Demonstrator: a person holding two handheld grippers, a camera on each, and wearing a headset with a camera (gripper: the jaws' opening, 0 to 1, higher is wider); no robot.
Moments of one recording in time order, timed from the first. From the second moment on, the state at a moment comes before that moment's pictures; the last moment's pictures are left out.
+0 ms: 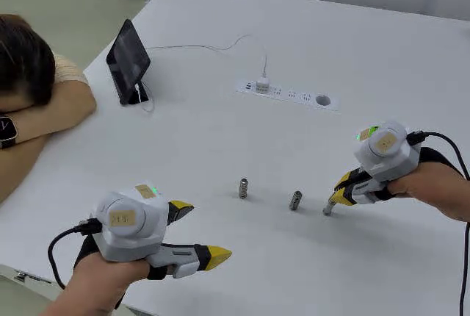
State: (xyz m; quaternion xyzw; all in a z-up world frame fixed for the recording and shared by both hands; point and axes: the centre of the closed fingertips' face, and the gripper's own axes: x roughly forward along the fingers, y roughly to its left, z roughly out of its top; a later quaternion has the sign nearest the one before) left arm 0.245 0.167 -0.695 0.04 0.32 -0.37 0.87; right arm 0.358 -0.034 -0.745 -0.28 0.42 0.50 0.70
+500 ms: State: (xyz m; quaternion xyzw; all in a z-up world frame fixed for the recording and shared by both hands) left arm 0.245 0.174 -0.693 0.03 0.32 -0.36 0.87; right arm 0.357 -0.034 -0.767 -0.29 0.42 0.50 0.70
